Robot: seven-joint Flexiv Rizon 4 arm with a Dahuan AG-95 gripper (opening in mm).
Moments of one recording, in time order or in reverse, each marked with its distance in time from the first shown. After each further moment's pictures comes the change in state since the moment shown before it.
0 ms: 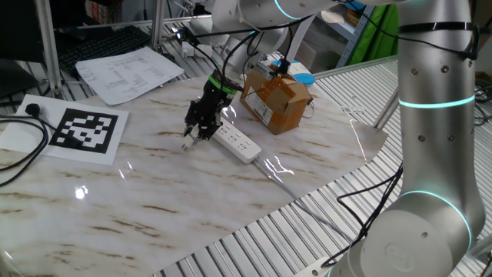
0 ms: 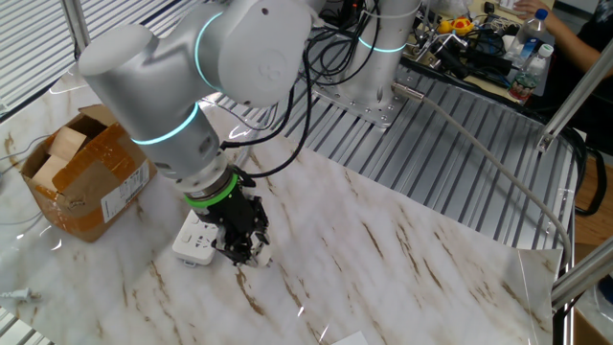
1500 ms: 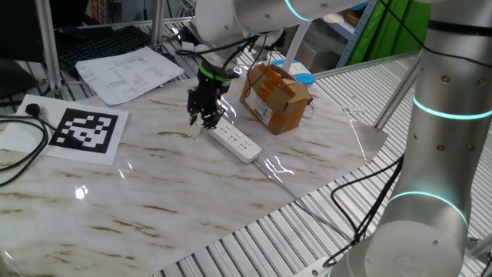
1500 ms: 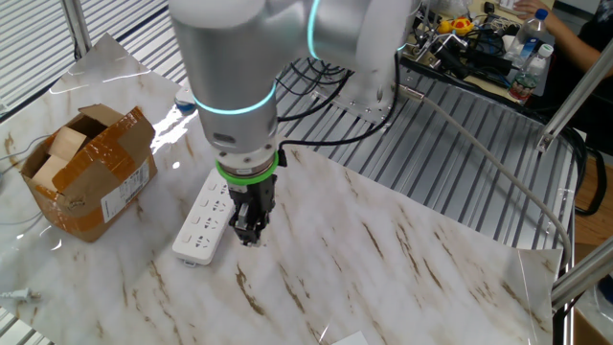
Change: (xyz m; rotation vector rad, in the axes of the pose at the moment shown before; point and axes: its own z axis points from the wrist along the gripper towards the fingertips) arm 0.013 -0.012 -0.058 -0.007 -0.360 -0.133
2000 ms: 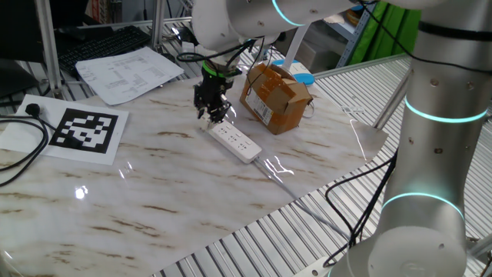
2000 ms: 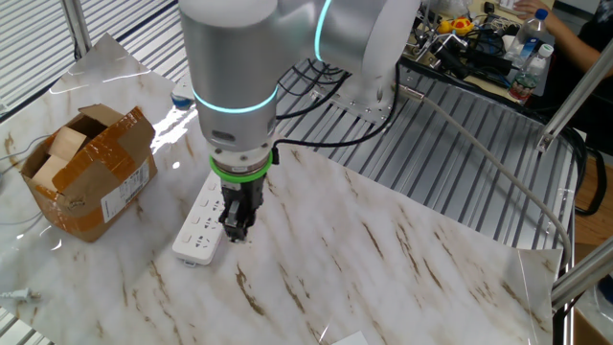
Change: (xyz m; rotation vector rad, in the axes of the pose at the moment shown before) arm -0.031 0.003 -0.007 -0.019 -0.071 0.013
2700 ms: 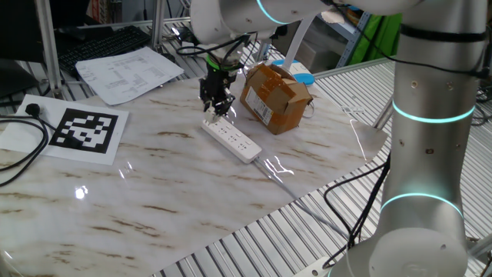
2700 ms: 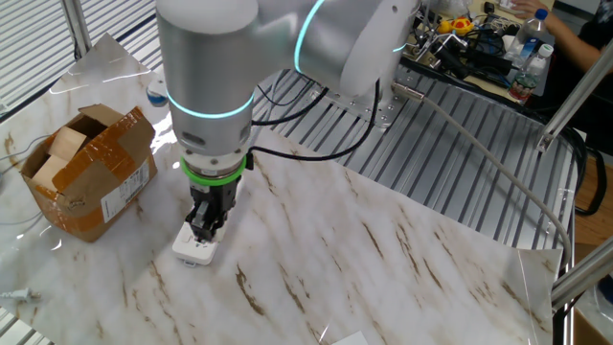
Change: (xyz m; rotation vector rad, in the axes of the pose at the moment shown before) arm -0.037 0.019 0.000 0.008 -0.061 0.059
